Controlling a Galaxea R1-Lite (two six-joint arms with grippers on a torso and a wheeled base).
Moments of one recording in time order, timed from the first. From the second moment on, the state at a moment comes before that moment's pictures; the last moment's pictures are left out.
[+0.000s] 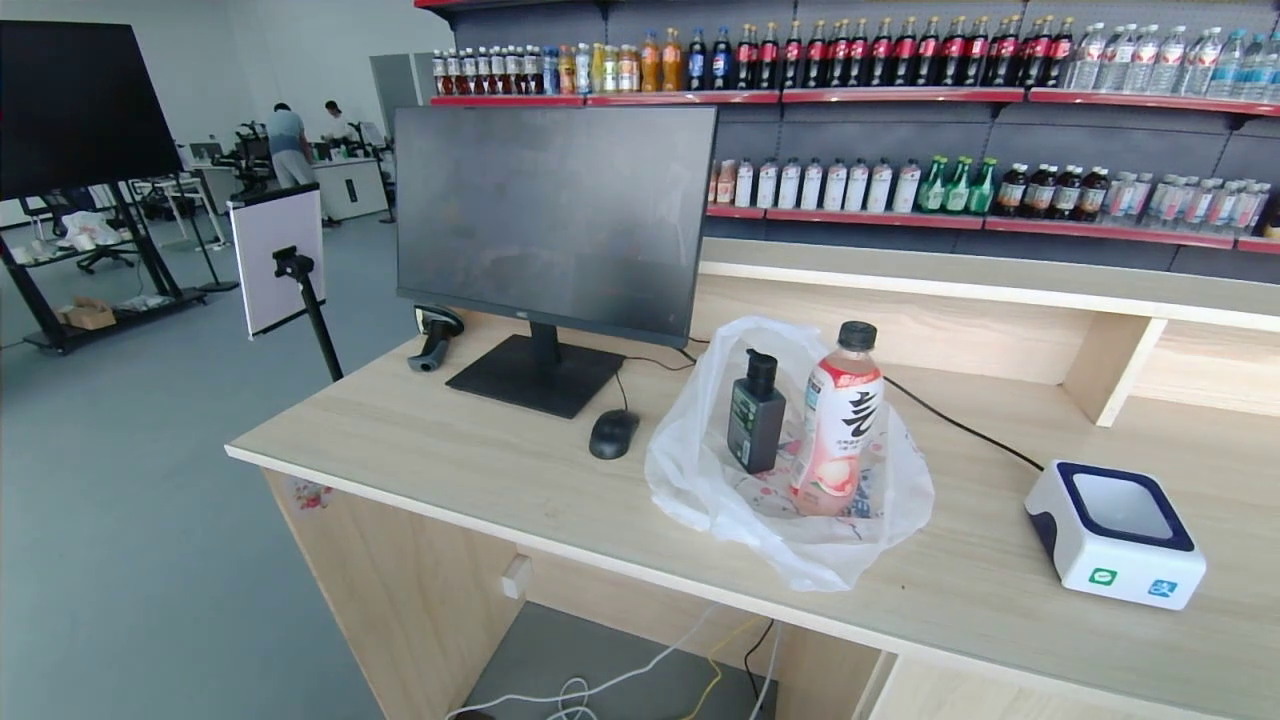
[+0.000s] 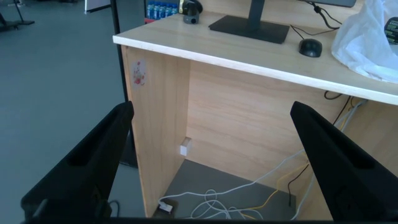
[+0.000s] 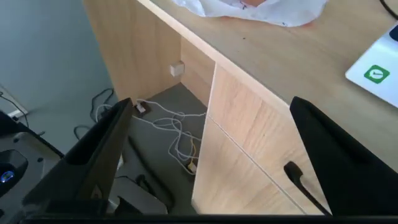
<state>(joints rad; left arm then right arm) 0.00 0.00 0.00 0.00 0.00 0.00 0.43 0.28 0.00 -0.07 0.04 -0.08</state>
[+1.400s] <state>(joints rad) 0.00 0.00 0.00 0.00 0.00 0.00 0.00 0.00 0.00 0.00 0.02 -0.03</state>
